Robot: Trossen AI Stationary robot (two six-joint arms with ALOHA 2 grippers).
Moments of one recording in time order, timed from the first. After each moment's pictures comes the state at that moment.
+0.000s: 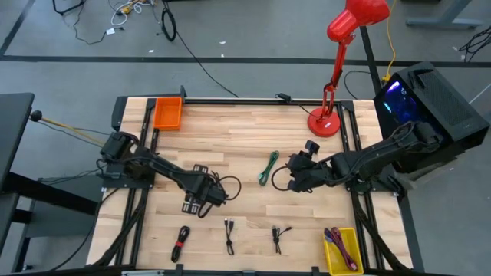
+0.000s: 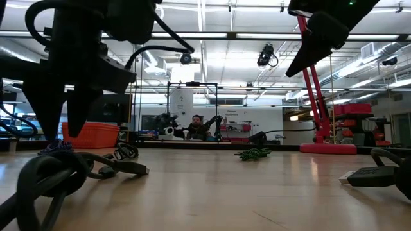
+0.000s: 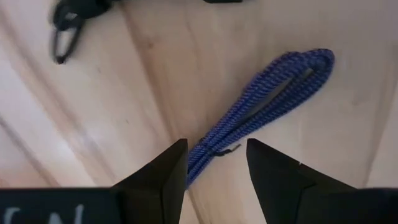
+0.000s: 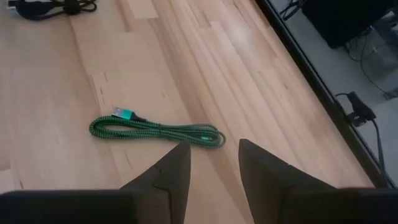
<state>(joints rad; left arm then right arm) -0.35 1.77 1.11 -1.07 -0.12 -0.14 0.33 1.30 0.91 -0.67 0.70 0.44</state>
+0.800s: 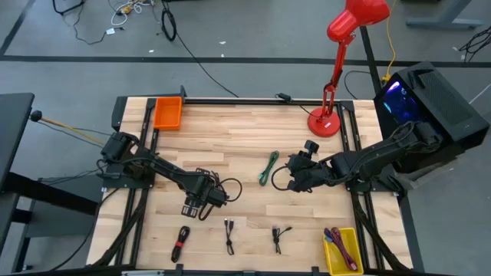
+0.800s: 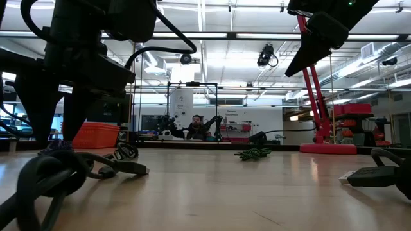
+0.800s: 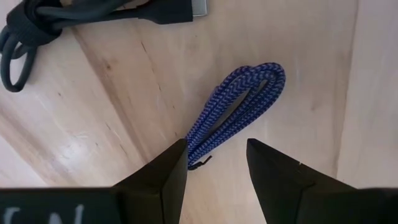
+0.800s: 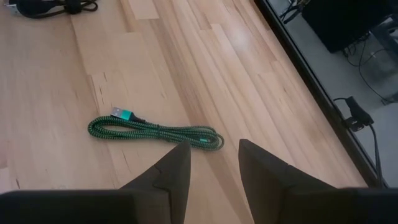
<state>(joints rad) -0.35 1.78 1.10 -1.02 -0.05 -0.09 0.33 1.30 0.91 -0.67 0.70 0.41</state>
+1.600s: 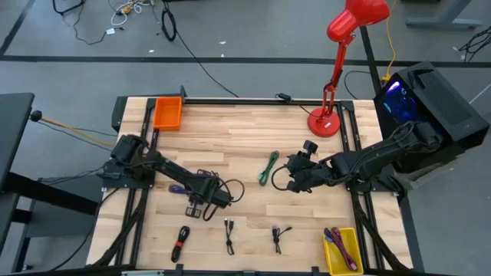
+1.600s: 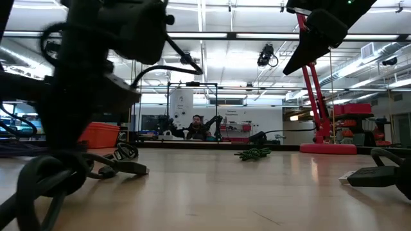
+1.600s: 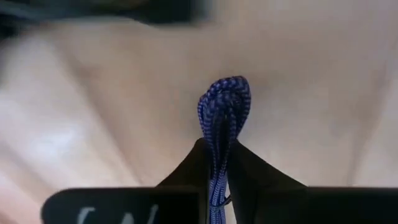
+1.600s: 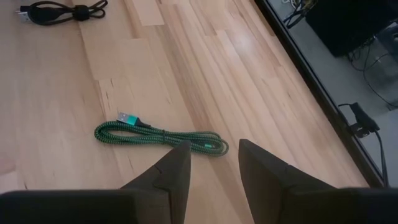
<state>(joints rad) -0.31 1.91 1.11 -0.97 -0.08 -0.13 0.33 1.30 0.91 -0.64 0.69 0.39</state>
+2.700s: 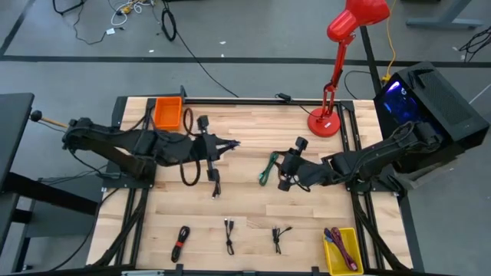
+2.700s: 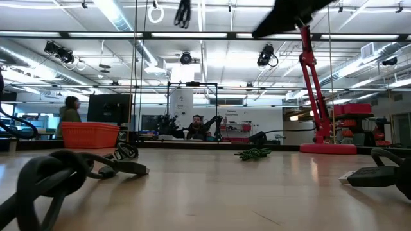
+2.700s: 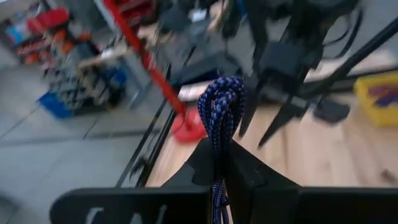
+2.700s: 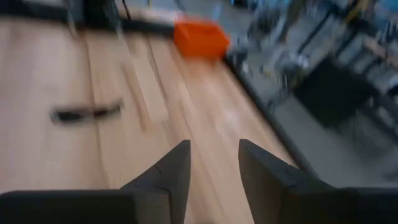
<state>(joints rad) -0.24 1.28 1.32 -0.31 -0.58 0.17 0.33 1.30 0.91 -0.18 0.78 0.05</state>
